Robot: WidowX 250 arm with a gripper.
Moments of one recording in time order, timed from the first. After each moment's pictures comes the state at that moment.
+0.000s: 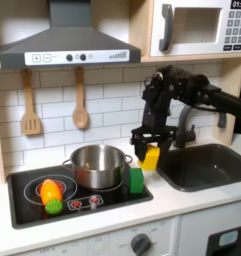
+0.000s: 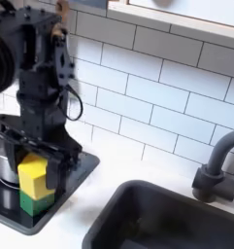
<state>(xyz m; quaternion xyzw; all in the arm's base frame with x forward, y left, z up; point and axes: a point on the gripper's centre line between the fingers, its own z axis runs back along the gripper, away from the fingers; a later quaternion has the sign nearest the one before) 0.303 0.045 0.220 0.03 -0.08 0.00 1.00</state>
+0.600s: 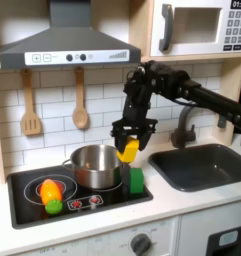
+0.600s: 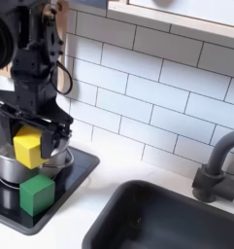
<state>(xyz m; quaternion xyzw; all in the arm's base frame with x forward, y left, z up) 0.337 0.076 0.227 0.05 -0.11 0.03 0.99</state>
